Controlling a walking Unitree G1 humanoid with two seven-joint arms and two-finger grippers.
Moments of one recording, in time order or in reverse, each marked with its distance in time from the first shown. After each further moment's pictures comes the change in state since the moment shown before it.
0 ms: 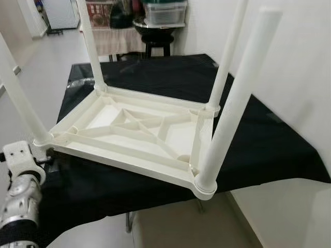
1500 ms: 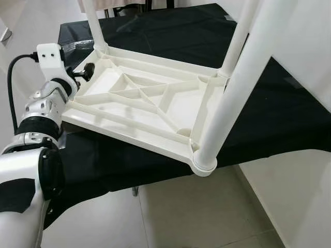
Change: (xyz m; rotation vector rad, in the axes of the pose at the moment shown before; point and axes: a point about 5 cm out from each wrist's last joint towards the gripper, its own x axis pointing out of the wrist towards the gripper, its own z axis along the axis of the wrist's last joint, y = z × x) left arm 0.008 -0.149 0.153 -0.027 -0.253 -0.620; right arm -0.004 0.017 0.035 -0.010 -0.083 0.049
